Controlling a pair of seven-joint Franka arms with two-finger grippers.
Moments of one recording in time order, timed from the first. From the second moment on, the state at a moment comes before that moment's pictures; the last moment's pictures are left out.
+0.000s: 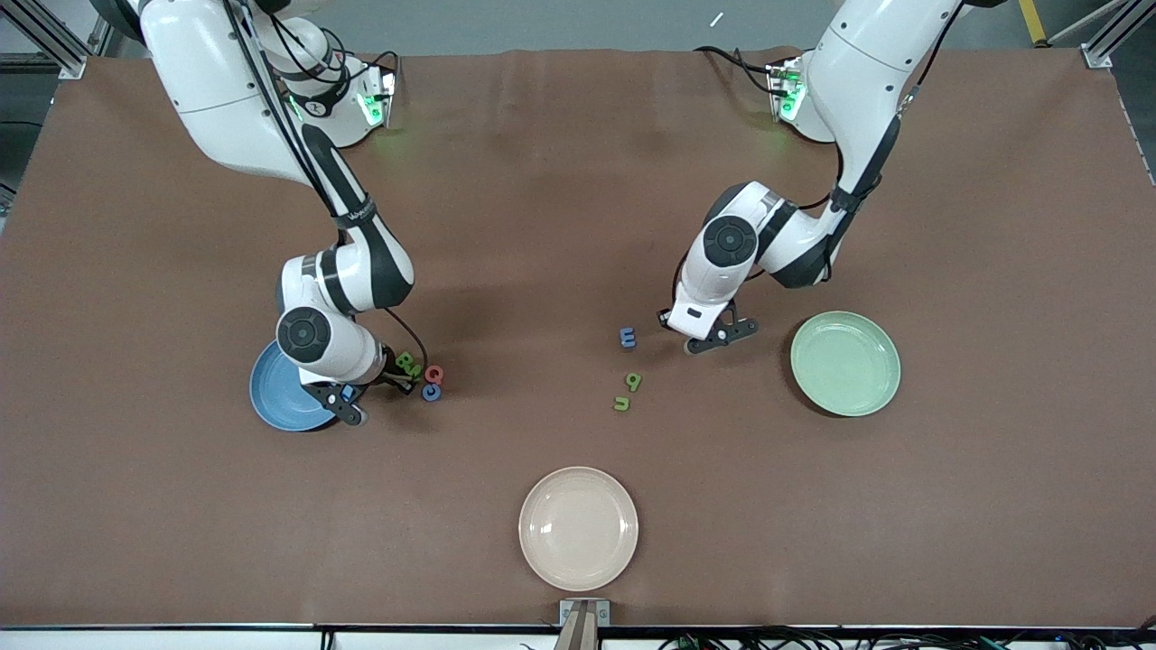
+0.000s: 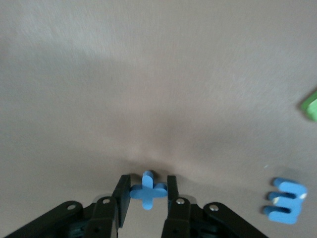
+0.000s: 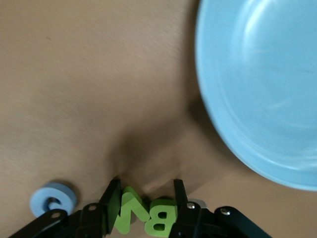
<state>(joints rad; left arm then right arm) -0.36 0.51 -0.23 -2.06 0.15 2.55 -1.03 0.32 0.59 -0.03 -1.89 0.09 2.37 0.84</state>
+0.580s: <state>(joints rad) -0.17 0.35 -0.22 -2.07 0.16 2.41 -0.78 0.37 0.53 -0.03 -1.99 0.09 2.34 0.92</state>
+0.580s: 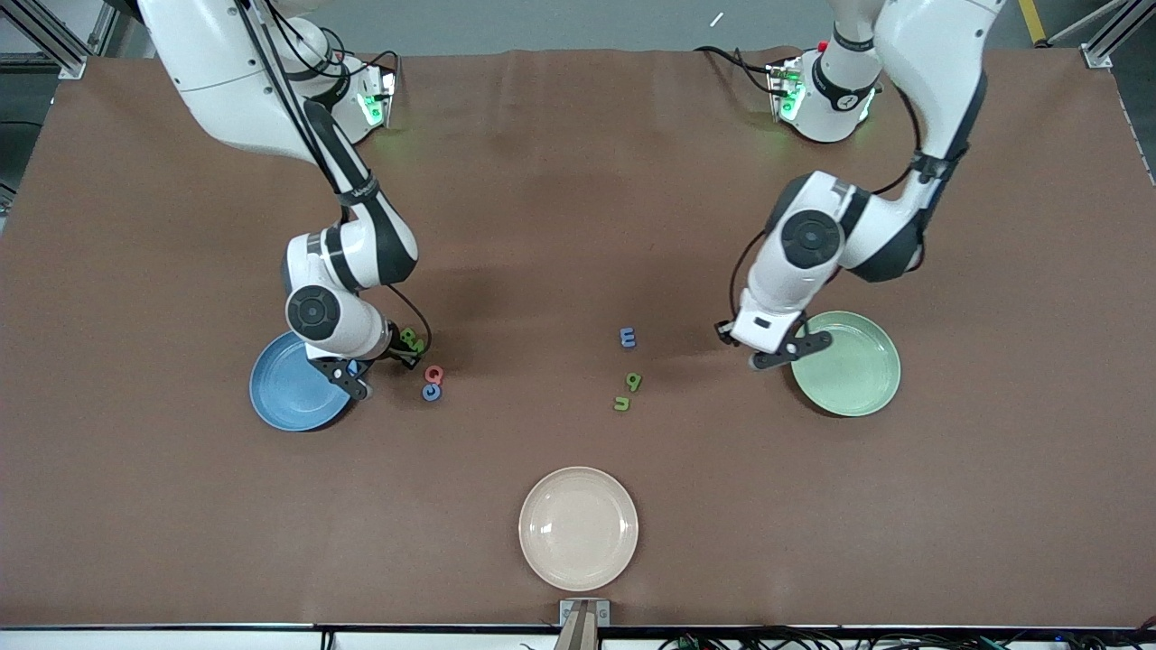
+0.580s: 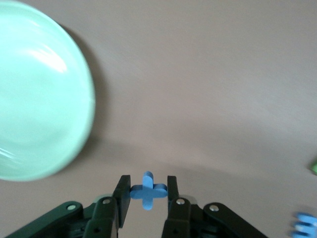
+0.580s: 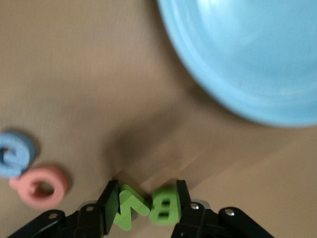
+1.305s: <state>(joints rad) 0.14 0.32 -0.22 -2.19 0.19 2.43 -0.27 0.45 0.49 -0.03 -2.00 0.09 2.31 0.89</state>
